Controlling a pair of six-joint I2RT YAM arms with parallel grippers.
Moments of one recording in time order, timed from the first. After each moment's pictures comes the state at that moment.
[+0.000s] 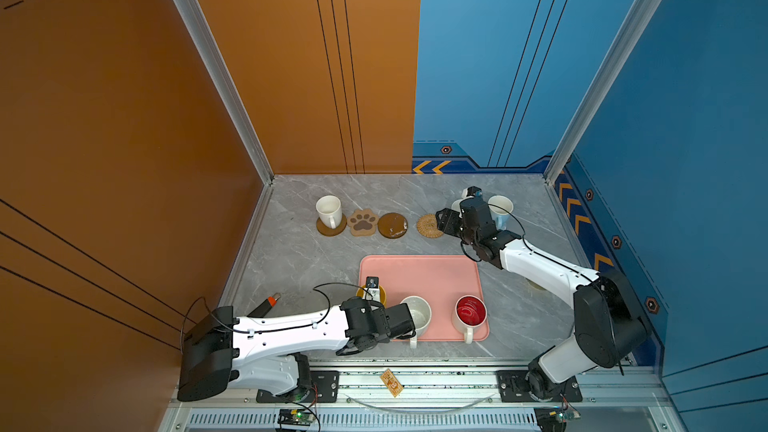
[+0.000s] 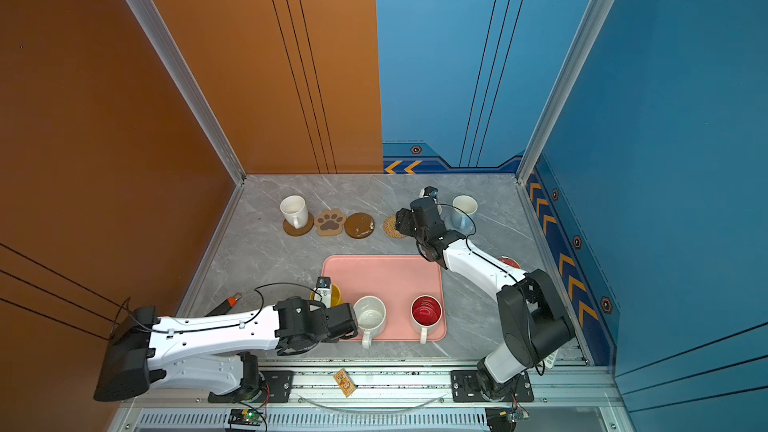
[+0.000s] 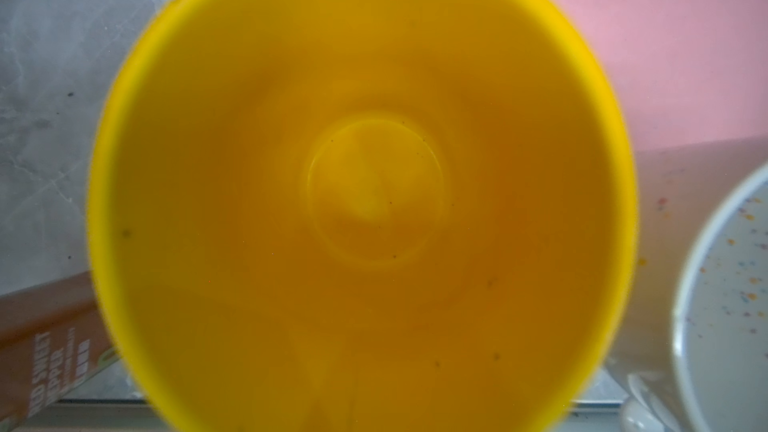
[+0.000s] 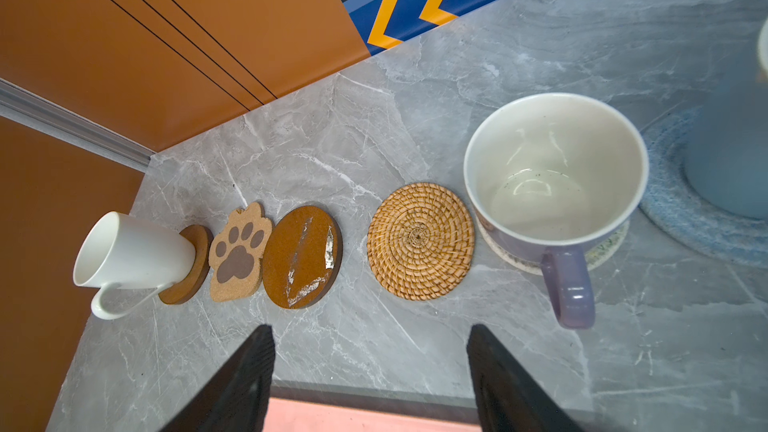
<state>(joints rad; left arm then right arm) -1.24 1.26 0.83 -0.98 -0.45 -1.19 0.49 1.57 1.03 -0.04 0.13 0.65</state>
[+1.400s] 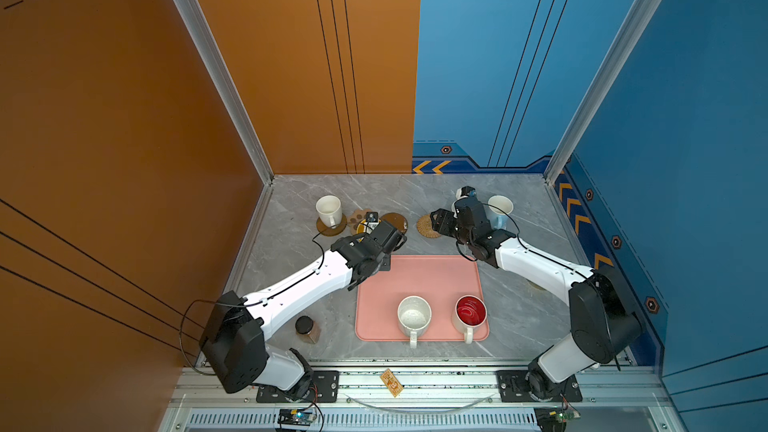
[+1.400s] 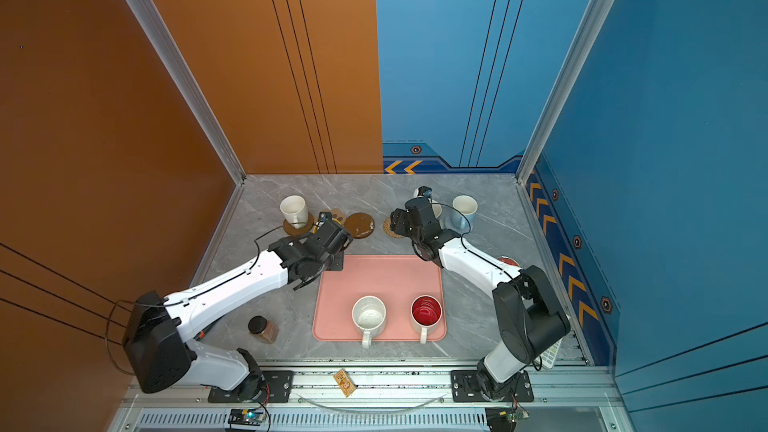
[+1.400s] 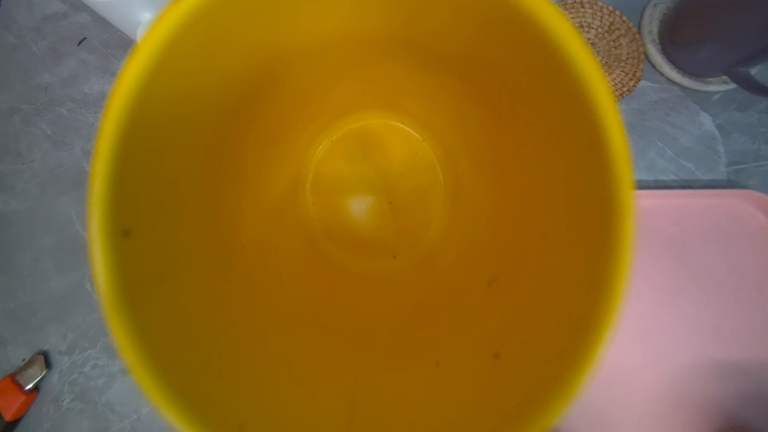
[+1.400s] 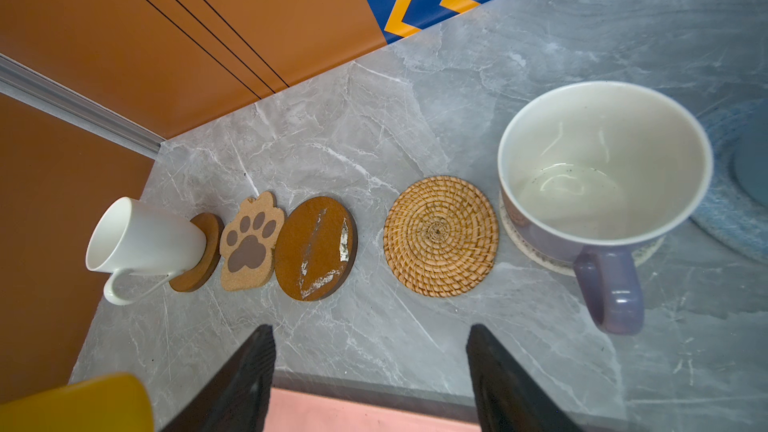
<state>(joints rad) -0.70 1.49 1.17 -0.75 -0.43 -0.62 0.51 1.59 1.06 -0.04 0.12 0.65</state>
